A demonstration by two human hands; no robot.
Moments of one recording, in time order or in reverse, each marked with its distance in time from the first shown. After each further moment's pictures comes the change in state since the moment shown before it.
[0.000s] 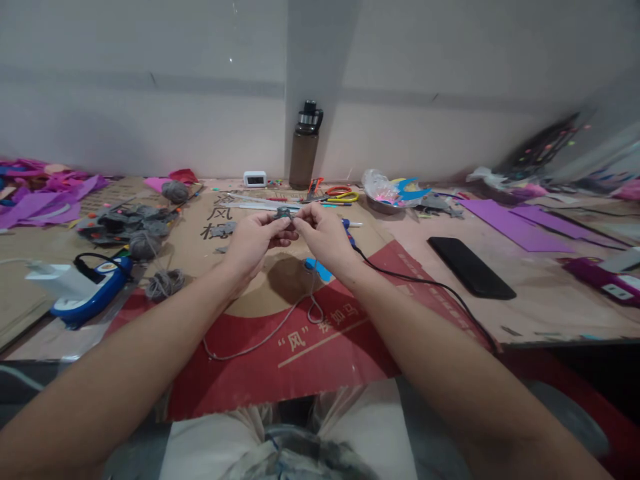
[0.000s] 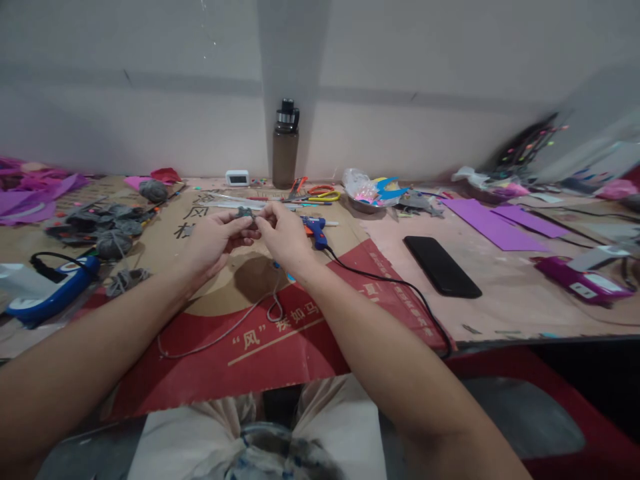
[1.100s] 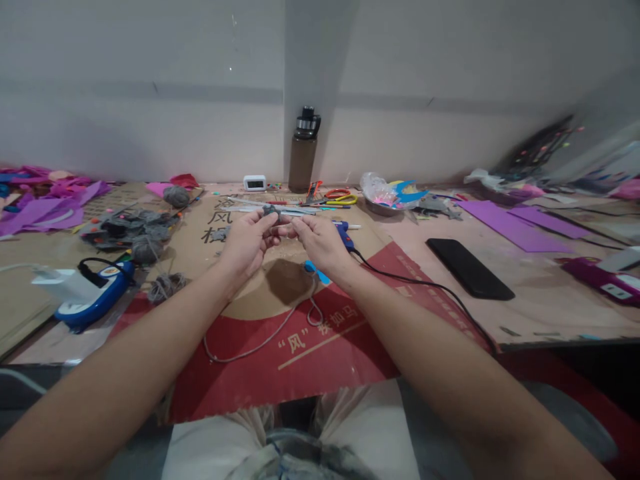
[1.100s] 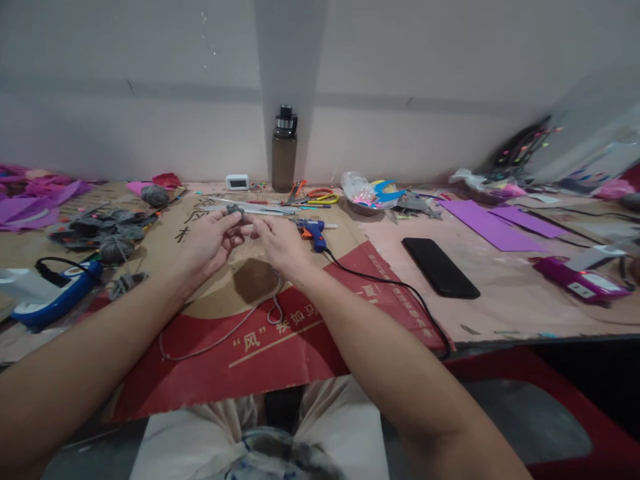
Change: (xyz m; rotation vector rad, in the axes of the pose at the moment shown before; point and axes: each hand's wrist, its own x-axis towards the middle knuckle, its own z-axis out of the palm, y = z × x) left_hand 0.005 0.005 -0.004 -0.142 0.022 -0.003; right_hand -0.003 -0.001 0.002 -0.006 -0.094 0.038
